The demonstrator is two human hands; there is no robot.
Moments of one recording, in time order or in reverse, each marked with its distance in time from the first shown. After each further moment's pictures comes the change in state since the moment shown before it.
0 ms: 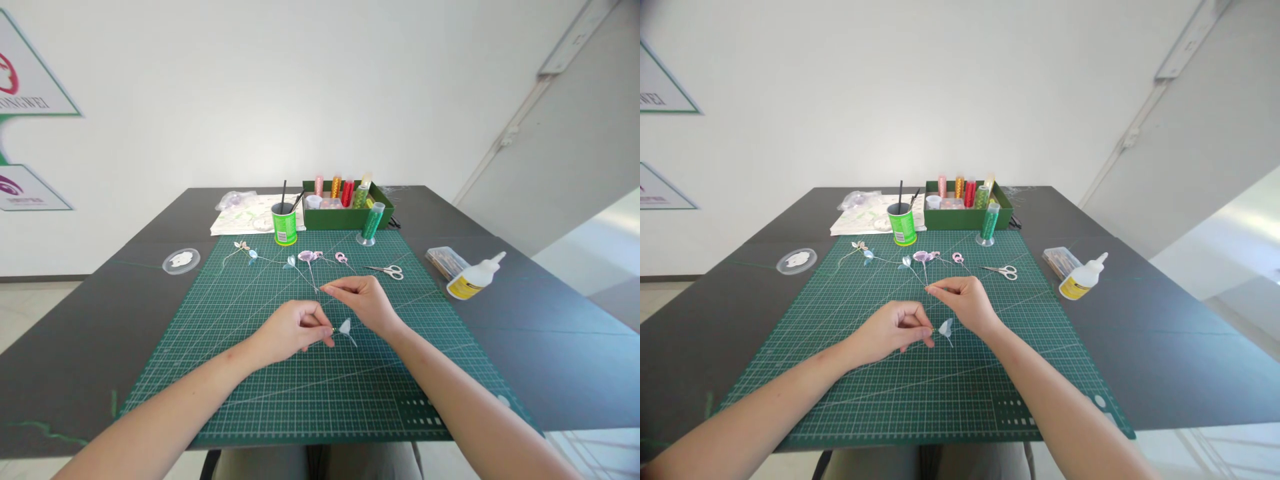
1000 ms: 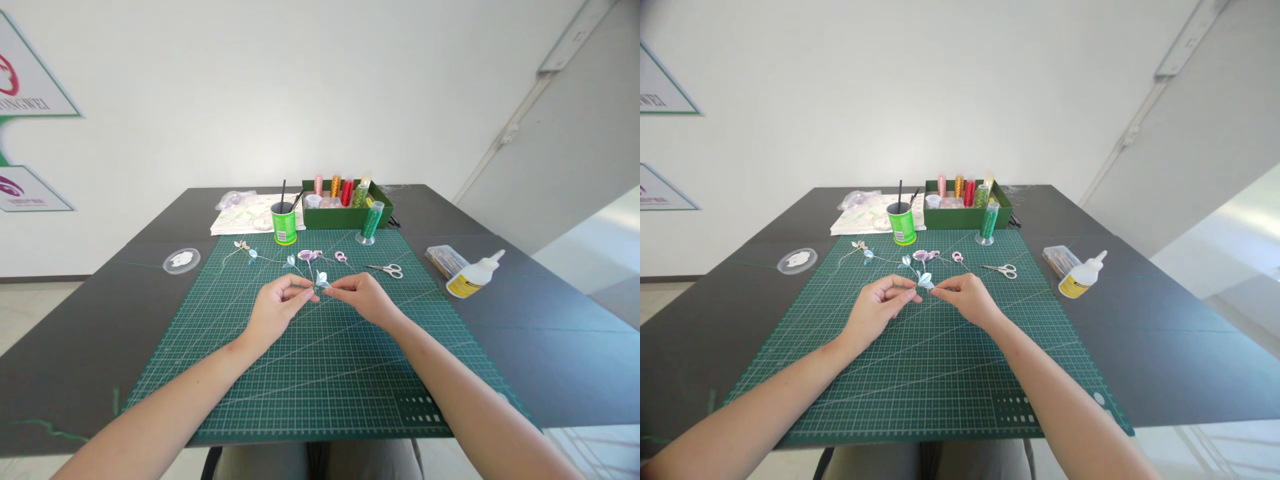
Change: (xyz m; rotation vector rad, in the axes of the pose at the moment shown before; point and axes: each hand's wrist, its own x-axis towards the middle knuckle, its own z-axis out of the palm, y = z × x) left_hand 0.002 0.002 -0.014 -0.047 0.457 0.157; right_hand 0.009 0.014 -0.009 -0.137 -0.150 0.089
